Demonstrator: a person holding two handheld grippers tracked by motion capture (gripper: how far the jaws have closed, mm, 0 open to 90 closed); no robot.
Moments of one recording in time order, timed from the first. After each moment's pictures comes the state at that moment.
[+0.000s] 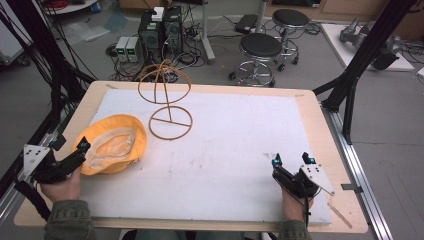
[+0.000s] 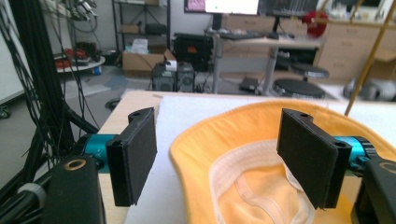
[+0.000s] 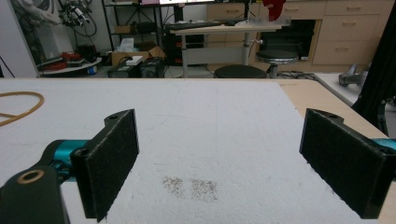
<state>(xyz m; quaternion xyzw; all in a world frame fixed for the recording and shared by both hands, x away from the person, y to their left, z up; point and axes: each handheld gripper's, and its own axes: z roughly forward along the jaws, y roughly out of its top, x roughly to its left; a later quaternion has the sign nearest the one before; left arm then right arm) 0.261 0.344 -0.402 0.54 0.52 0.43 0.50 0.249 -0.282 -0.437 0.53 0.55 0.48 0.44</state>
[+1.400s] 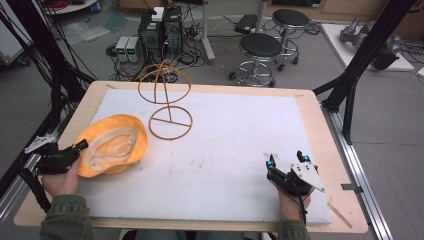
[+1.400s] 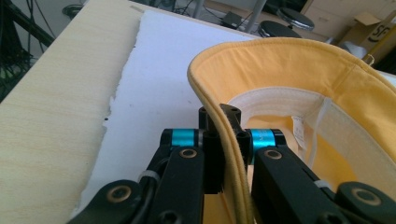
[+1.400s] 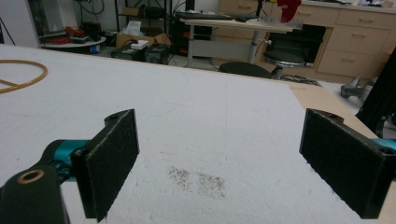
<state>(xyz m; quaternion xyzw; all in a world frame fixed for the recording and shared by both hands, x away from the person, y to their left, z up) 0.291 0.368 -0.419 0.56 0.61 0.26 0.49 0.254 -0.270 -0.440 0.50 0.59 0.46 0.45</state>
